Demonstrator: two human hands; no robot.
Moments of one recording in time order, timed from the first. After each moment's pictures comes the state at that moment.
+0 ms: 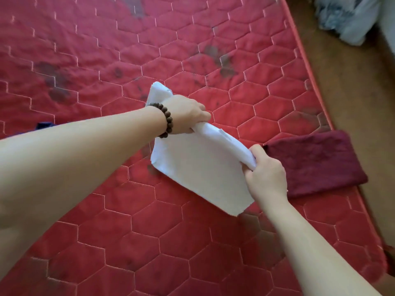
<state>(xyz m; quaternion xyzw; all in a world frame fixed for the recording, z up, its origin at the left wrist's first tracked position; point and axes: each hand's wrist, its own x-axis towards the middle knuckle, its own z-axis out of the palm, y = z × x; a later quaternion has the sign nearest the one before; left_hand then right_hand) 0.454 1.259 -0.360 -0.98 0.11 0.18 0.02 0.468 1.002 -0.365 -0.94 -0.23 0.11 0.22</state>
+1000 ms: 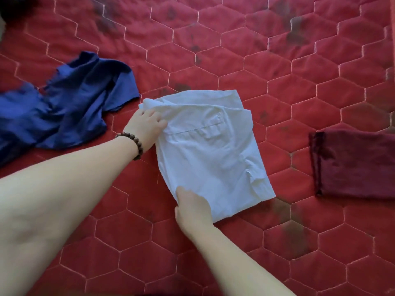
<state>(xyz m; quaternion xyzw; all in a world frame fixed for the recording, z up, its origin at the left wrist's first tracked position) 0.215 1.283 -0.490 -0.97 -0.20 0.17 0.02 0.242 1.047 -0.477 -0.80 -0.45 0.40 0.06</state>
